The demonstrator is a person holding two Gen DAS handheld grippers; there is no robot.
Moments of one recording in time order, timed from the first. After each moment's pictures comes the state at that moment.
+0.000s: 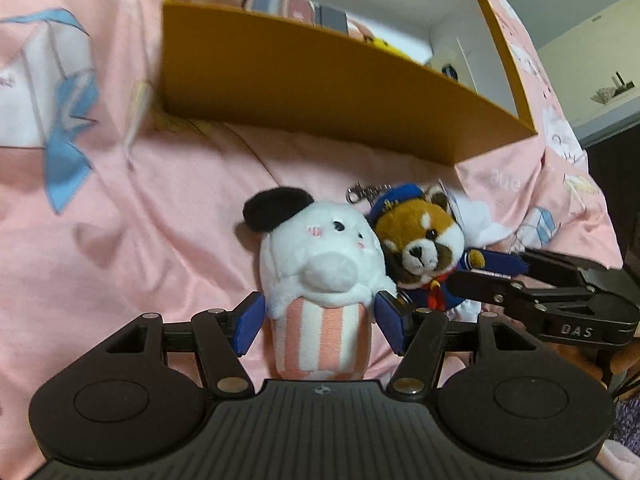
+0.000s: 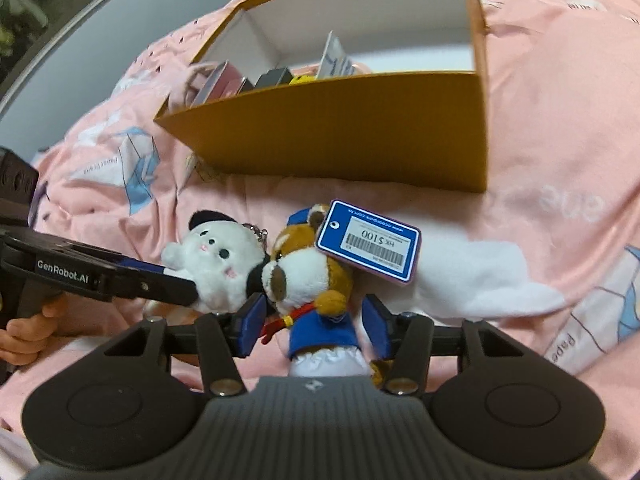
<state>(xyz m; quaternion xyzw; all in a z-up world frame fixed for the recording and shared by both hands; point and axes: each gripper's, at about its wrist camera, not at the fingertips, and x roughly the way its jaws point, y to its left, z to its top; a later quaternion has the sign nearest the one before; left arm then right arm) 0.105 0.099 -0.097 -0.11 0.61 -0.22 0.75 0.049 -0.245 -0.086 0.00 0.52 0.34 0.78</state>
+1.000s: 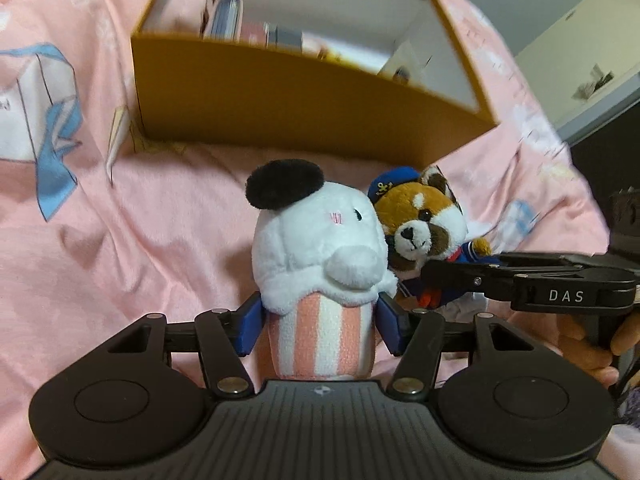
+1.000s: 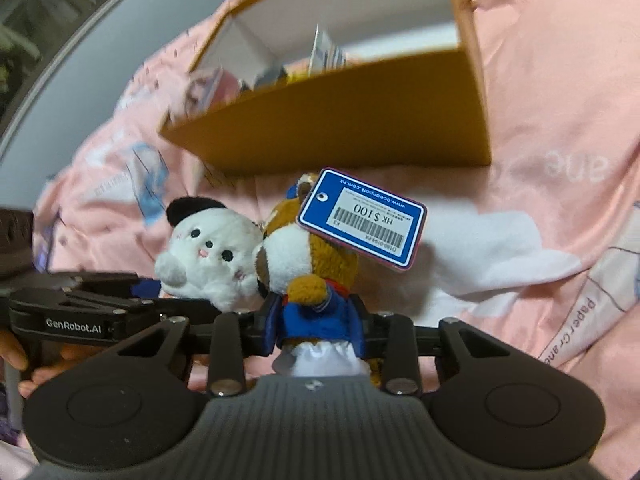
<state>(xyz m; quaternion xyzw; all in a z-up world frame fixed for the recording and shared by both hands) 0.074 0.087 -0.074 -0.11 0.56 -0.24 0.79 0.052 -0.257 -0.081 0.07 0.54 0.34 0.77</state>
